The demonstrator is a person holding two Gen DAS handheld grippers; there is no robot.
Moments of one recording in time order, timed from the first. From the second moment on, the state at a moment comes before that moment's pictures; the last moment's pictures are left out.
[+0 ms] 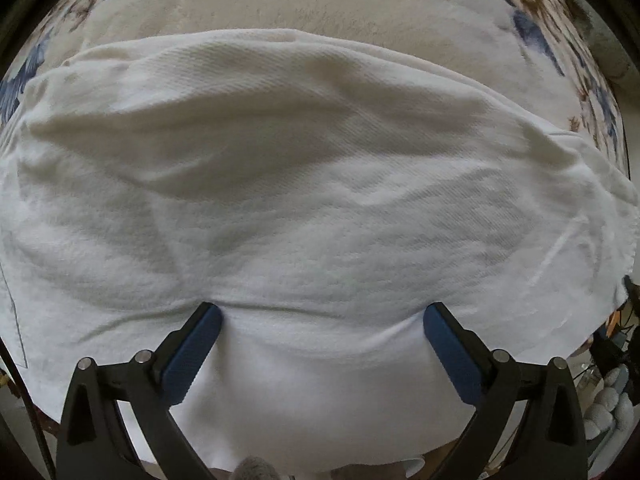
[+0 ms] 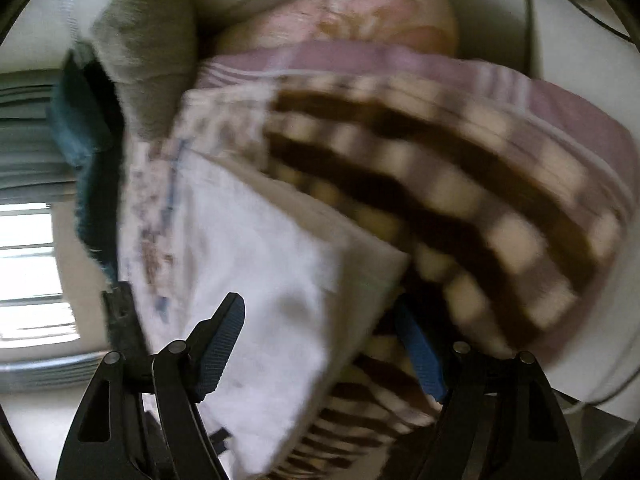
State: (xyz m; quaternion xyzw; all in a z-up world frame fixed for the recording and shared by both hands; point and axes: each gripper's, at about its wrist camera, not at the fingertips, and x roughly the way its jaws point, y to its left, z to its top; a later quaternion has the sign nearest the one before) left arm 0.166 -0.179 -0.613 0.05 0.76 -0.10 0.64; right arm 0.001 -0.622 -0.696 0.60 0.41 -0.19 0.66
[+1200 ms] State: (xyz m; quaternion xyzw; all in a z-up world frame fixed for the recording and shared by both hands) left arm 0.192 -0.205 -0.636 0.06 0.77 -0.05 0.64; right arm 0.052 -0.616 -0.706 0.63 0.36 -0.11 0.68
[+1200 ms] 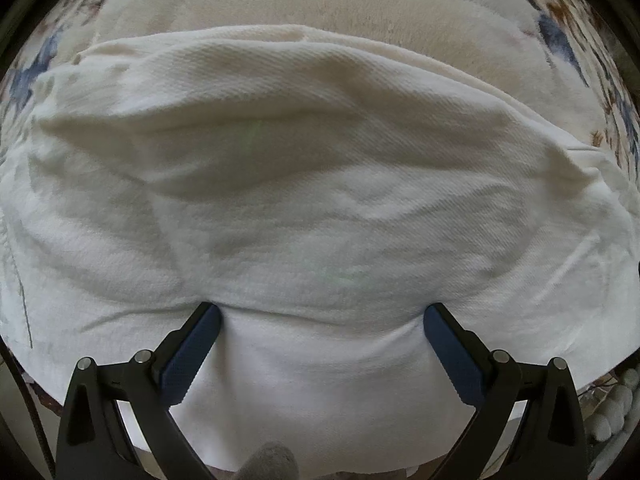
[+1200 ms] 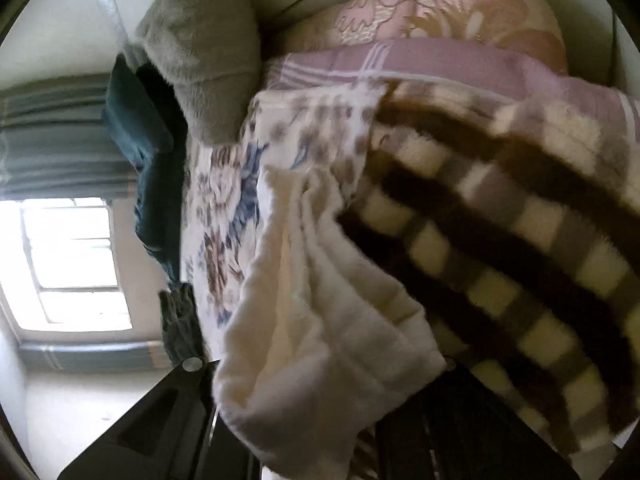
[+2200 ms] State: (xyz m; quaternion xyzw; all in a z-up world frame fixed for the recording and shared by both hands) left arm 0.203 -0.127 -0.579 0.11 0.72 0.03 0.68; right arm 0.162 -0.396 -0.564 0.40 0.46 -0.04 0.79
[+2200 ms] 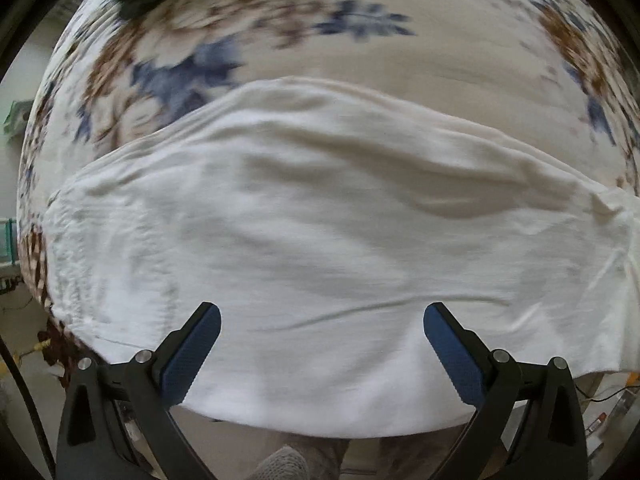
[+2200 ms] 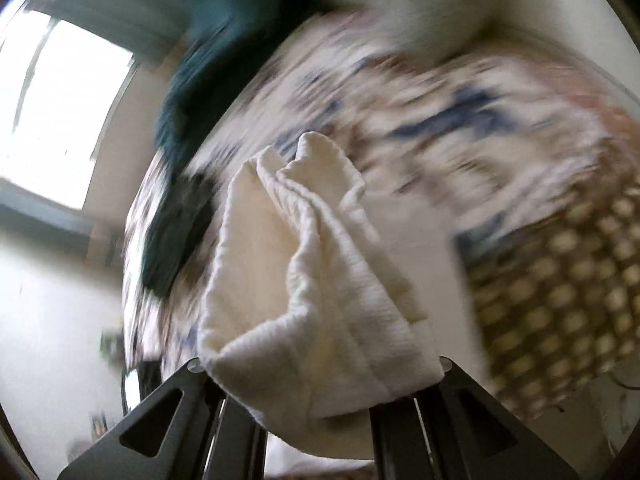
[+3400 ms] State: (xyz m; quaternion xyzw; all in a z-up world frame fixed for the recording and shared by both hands) left arm 0.216 -0.071 -0.579 -0.05 0.68 -0.03 0.73; right arm 0.209 -0.357 -0.653 0.36 0.65 -0.02 0.67
